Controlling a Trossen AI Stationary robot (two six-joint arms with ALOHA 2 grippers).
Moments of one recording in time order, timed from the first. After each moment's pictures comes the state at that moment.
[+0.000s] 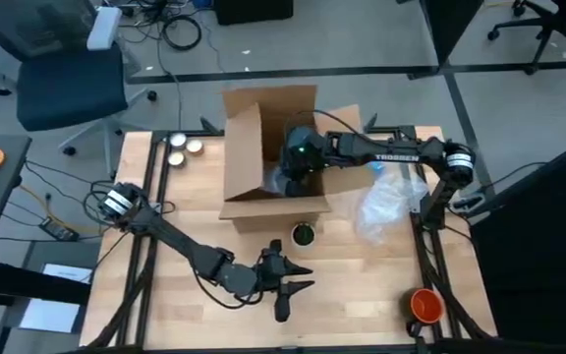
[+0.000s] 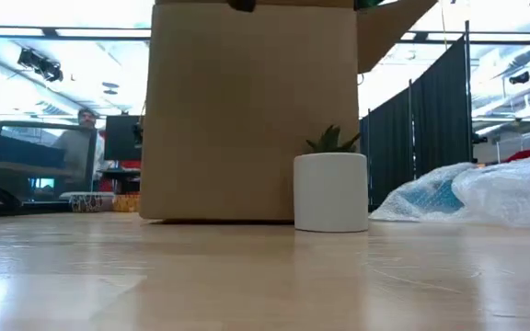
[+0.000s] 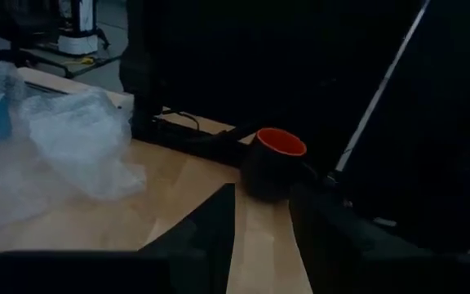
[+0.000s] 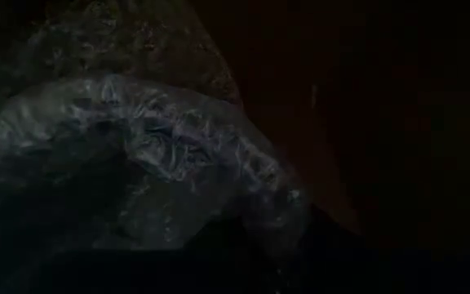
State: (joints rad) left arm -0.54 1.81 1.20 0.50 -0.59 -0.37; right arm -0.22 1.74 1.49 -0.56 0.03 -0.11
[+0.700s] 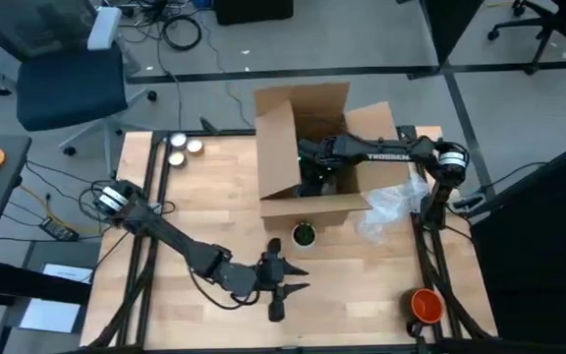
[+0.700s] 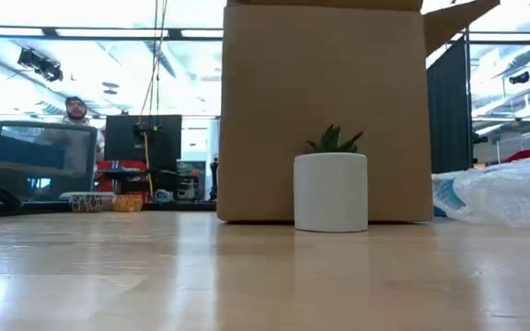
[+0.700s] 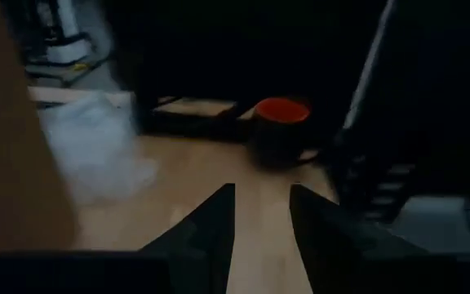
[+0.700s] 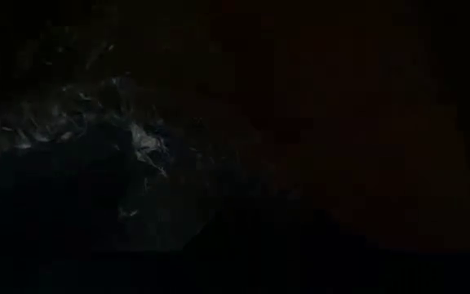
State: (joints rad) left arm -0.56 1.71 1.20 0.21 -0.65 -0.24; right arm -0.26 1.82 1.43 -0.81 -0.05 -0.03
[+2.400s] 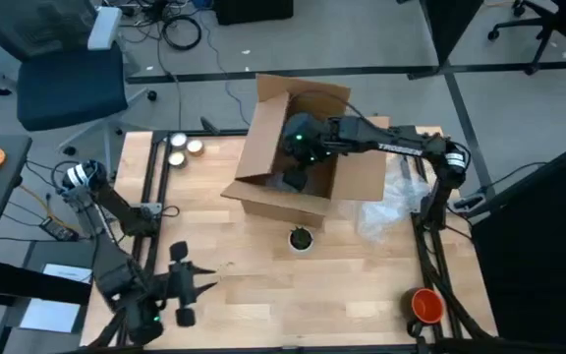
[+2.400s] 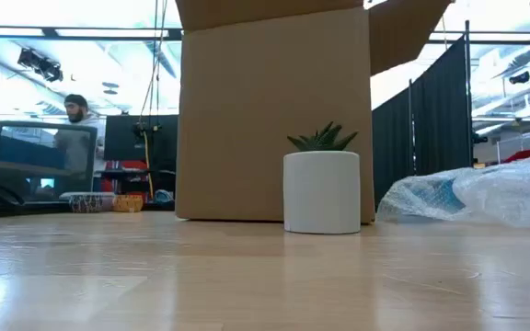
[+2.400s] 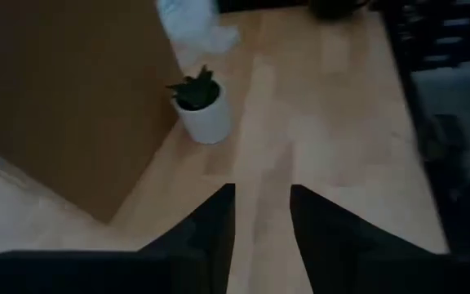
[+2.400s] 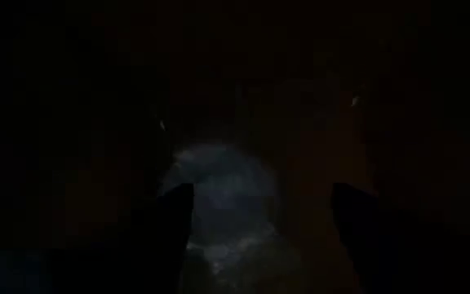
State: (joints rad) left arm -1.09 1.41 1.19 -0.93 -0.97 -0.98; right arm -0.18 1.76 1.85 -0.93 0.11 0.11
